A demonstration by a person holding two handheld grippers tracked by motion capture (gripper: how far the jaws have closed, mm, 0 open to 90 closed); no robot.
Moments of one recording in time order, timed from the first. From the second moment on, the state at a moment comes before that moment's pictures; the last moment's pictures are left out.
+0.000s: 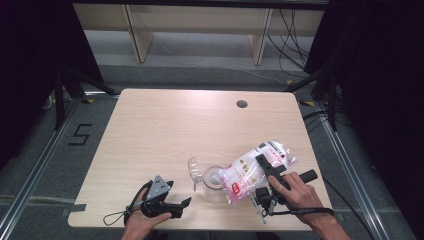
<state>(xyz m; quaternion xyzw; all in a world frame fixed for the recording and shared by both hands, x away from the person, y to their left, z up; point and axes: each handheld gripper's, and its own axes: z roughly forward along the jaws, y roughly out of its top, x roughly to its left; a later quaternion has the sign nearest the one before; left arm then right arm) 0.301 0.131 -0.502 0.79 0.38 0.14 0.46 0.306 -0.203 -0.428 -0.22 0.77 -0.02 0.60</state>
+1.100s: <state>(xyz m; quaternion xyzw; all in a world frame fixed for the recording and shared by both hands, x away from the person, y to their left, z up) 0.301 0.131 -0.501 0.79 0.38 0.14 0.46 0.307 -0.203 -0.430 -0.21 0.77 -0.02 0.60</state>
